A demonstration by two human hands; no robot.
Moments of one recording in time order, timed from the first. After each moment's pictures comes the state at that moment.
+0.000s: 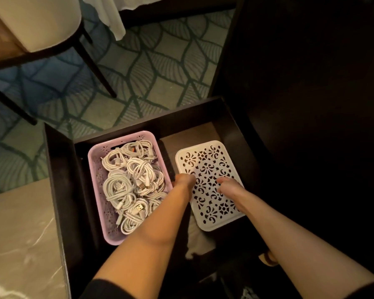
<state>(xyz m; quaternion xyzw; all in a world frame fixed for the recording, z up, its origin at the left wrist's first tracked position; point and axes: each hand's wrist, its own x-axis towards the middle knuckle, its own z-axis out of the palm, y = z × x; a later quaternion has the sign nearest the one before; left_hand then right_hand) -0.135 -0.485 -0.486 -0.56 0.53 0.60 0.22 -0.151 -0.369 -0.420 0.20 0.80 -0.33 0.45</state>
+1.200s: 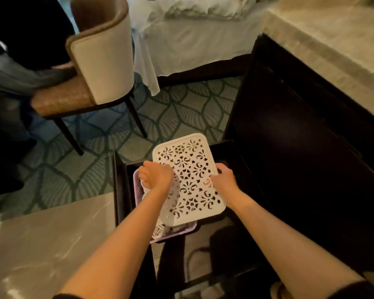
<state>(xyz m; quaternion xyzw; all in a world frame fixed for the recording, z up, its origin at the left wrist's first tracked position) -0.101 -0.579 -0.317 -0.56 0.71 0.42 -0.03 -0.133 -0.432 -0.299 0.07 0.78 -0.56 0.28</state>
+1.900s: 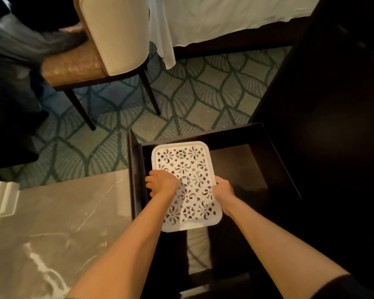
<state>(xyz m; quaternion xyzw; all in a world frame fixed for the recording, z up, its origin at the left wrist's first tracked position) -0.065 -0.609 -0.384 -0.61 0.68 0.38 0.12 -0.104 -0.476 -0.399 0.10 0.82 -0.43 0.37</state>
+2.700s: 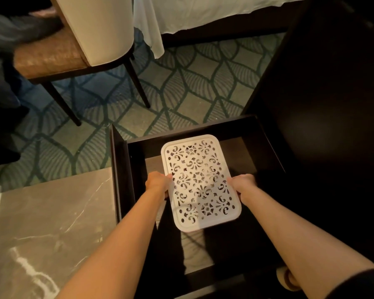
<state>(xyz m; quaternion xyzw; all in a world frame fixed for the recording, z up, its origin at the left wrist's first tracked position) -0.071 -0.614 -0.423 -0.58 0.60 0.54 0.13 -0.150 -0.430 -0.403 0.27 0.80 -0.43 0.32</state>
